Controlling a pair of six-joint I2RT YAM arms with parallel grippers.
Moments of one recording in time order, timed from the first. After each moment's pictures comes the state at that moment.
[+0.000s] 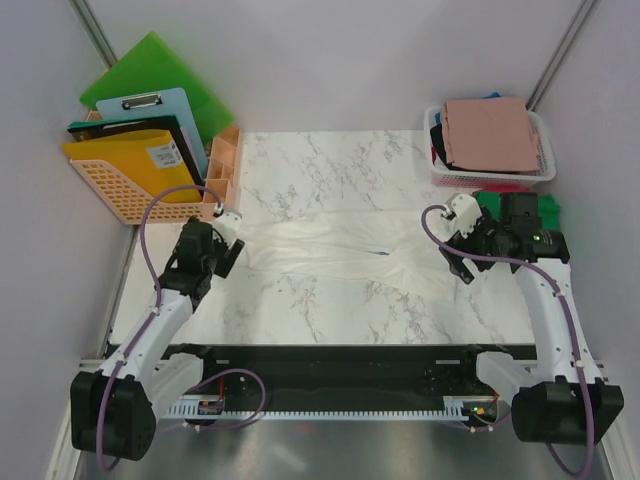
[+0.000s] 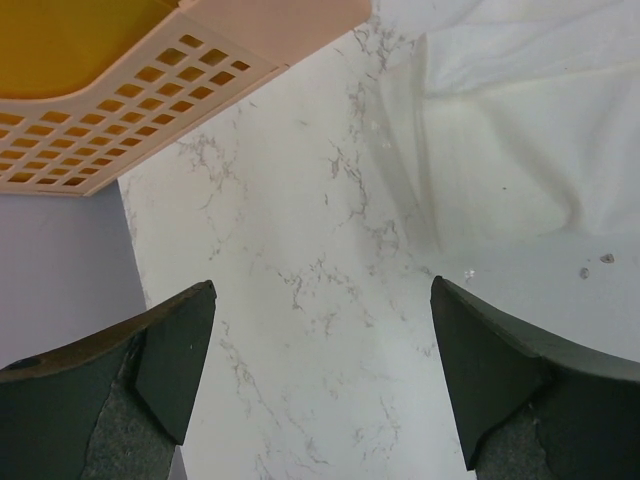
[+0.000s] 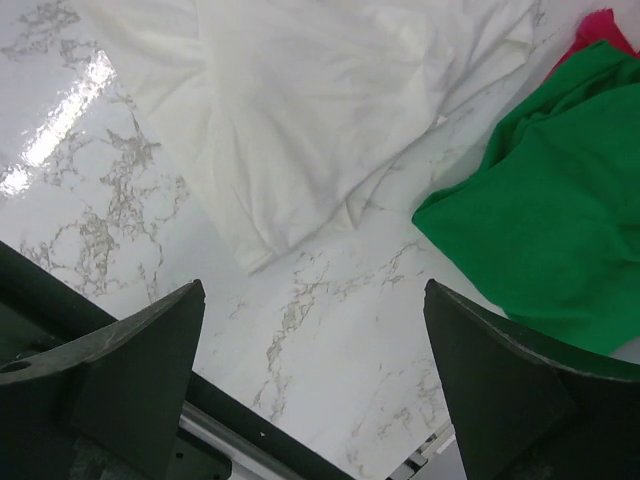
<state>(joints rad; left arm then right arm) -0.16 0.93 0.54 -0.22 -0.25 0.48 -0.07 1.06 1.02 -1.01 -0.33 -0.77</state>
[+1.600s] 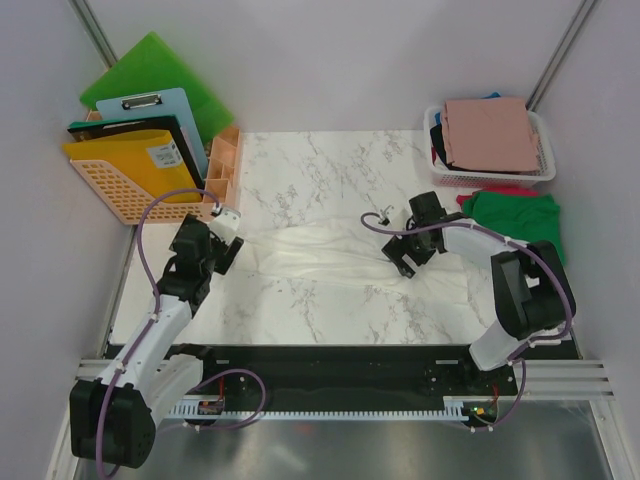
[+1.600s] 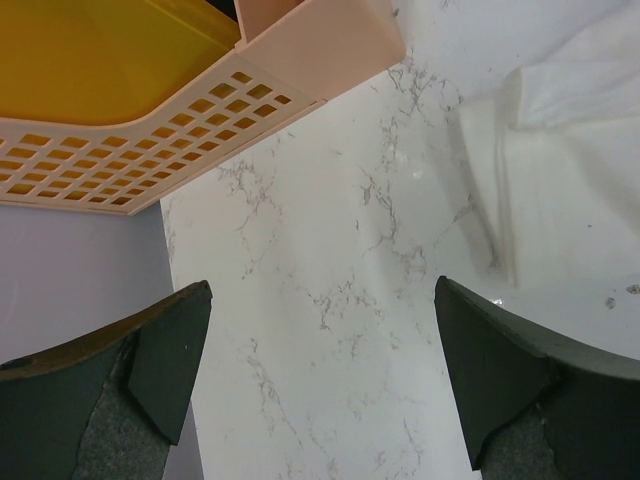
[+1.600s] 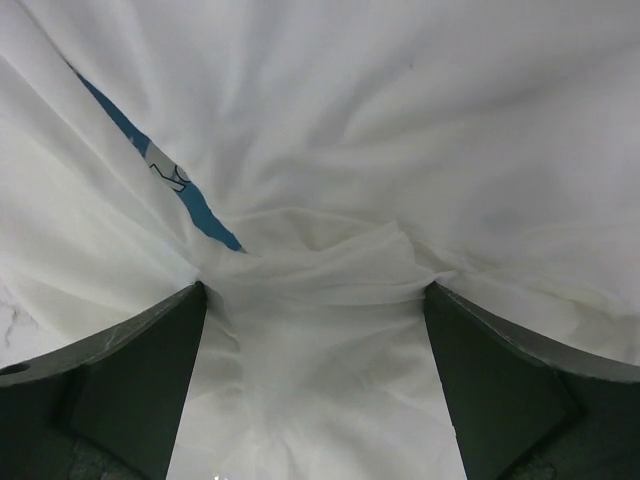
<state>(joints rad) -0.16 0.90 0.52 -0.15 -0.26 0.52 0.29 1.67 0.96 -0.45 -0.14 -0.48</state>
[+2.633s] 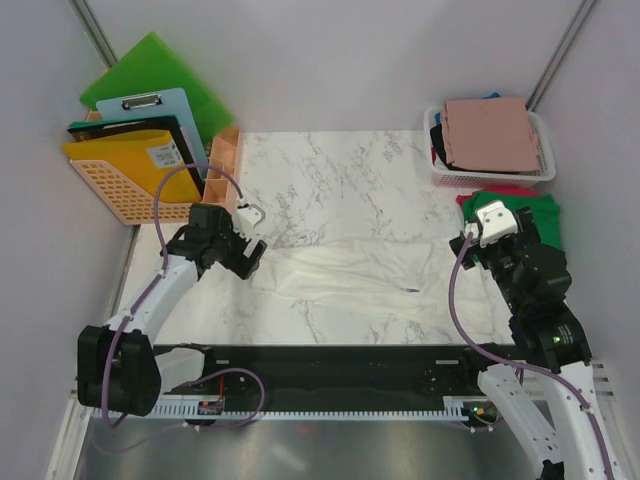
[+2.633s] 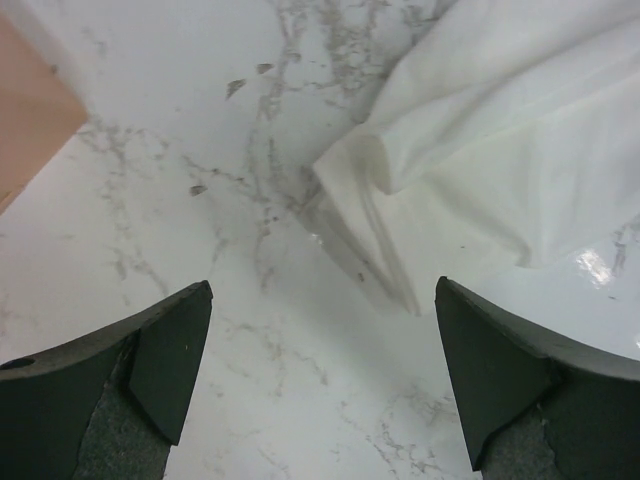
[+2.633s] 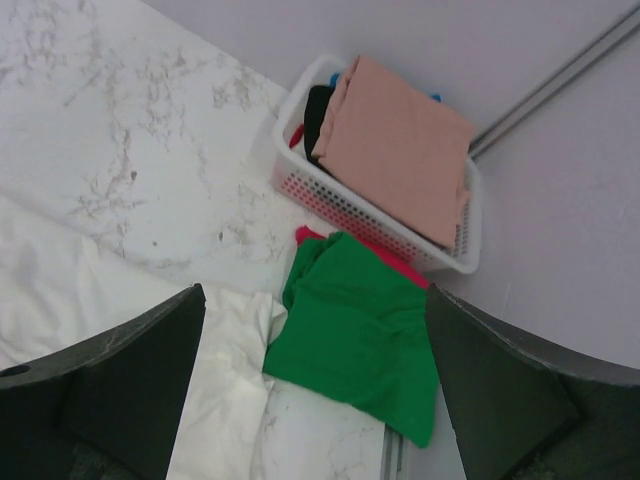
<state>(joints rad) -0.16 1.15 0.74 -0.44 0.23 0.49 0.23 0.50 0.90 -0.51 0.07 -0.48</state>
